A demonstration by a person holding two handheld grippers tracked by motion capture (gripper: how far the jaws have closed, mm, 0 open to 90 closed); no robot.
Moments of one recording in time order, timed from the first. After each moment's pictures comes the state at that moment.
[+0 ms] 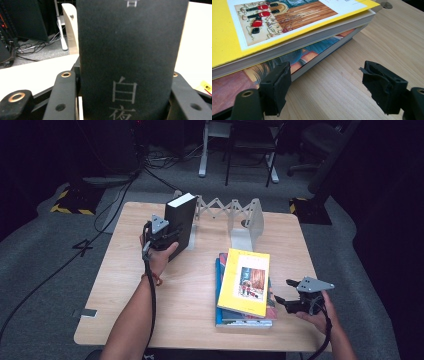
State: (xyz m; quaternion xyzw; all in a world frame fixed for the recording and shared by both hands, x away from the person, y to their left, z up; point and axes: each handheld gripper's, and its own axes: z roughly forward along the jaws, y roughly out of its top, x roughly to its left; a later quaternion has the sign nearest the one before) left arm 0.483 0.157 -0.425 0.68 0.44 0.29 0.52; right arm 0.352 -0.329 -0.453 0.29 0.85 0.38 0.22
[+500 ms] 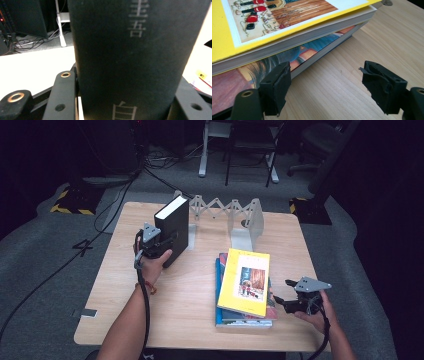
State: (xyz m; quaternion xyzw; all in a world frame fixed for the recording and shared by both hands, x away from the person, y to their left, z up) left arm 0.464 0.175 -0.443 0.66 0.45 0.28 0.53; right arm 0.354 -0.326 -0.456 0.29 0.85 0.37 0.22
